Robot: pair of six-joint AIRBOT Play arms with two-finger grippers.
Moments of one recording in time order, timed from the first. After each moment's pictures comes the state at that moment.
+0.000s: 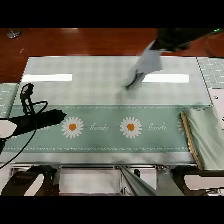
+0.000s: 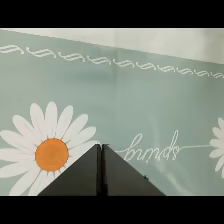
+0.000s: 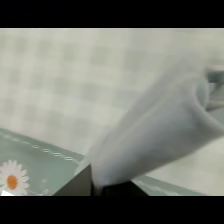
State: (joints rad) left arm -0.05 -0.65 0.48 1.06 -0.88 -1.53; right arm 0.04 -1.54 2.02 -1.10 1.51 1.68
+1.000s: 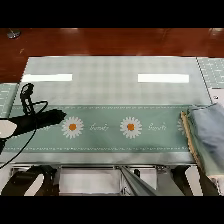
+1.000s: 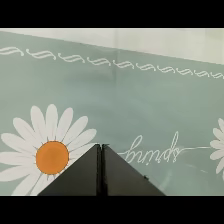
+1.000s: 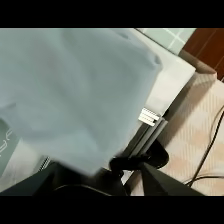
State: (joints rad) left arm -0.05 -0.65 0.48 1.06 -0.85 -1.52; right arm -0.93 -0.75 1.08 -1.76 1.84 1.67
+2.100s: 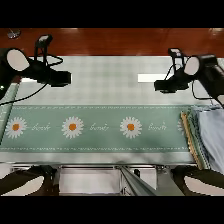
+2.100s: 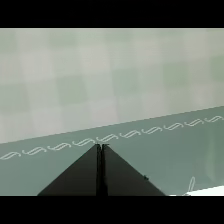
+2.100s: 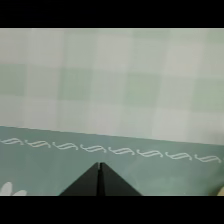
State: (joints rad) left arm -0.19 -1.26 1.26 1.38 -1.13 -1.62; right arm 0.19 -1.37 1.25 -1.59 1.17 1.76
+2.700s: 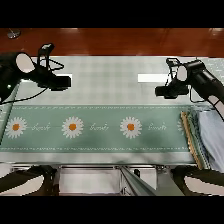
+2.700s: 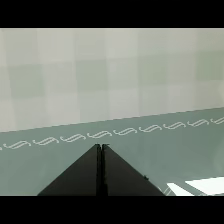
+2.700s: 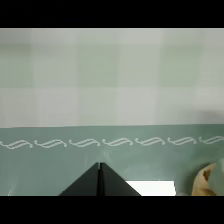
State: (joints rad) left arm -0.17 -1.31 1.24 1.42 -1.14 -1.64; right arm 0.21 -1.41 1.21 -1.71 1.19 1.84
